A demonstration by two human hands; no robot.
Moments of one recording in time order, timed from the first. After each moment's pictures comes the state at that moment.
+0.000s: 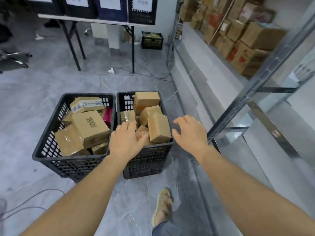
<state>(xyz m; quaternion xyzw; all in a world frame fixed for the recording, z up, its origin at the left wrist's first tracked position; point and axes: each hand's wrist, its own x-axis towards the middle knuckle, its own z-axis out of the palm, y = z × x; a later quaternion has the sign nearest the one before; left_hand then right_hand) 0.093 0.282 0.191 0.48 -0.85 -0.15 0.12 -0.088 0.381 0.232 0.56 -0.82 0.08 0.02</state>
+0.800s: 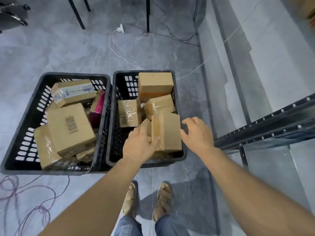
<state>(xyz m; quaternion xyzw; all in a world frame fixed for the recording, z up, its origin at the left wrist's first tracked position) -0.063 0.158 0.072 0.57 -0.76 -0.31 -0.01 -0.245 0.216 0.082 0.53 -0.83 0.04 -0.16</state>
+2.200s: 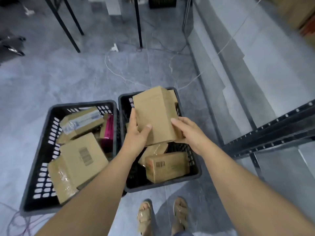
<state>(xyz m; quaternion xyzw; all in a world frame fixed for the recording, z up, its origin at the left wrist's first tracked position) -0.046 0.052 0.127 0.49 -0.58 -0.62 0.20 -0.214 0.133 0.126 0.19 -0.66 0.47 -0.56</state>
